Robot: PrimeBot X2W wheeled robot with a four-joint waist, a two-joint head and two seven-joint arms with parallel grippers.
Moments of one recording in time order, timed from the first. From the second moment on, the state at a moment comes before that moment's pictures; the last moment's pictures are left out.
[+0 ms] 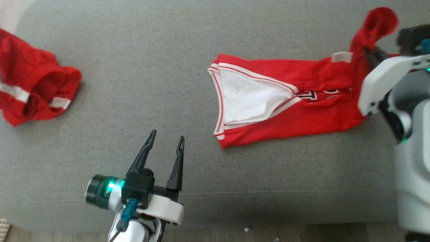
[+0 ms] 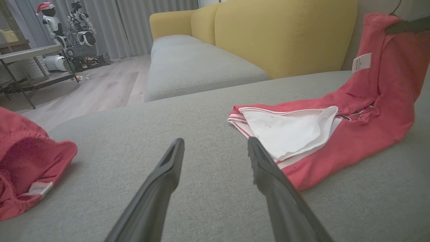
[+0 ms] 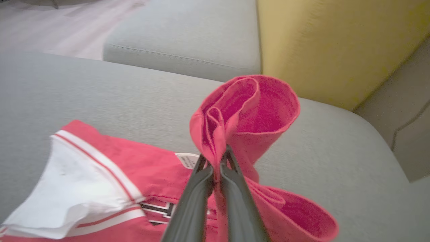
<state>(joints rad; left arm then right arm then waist) -0.07 0.16 -0.50 0.05 -0.10 0.23 -0.25 -0.59 -0.23 0.06 0.34 -0.02 0.13 0.54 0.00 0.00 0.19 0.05</state>
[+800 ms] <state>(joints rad) -0.06 0.12 -0.49 0.10 -0.10 0.18 -0.25 -0.47 -0.08 0.26 0.38 0.09 0.13 0.56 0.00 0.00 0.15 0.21</state>
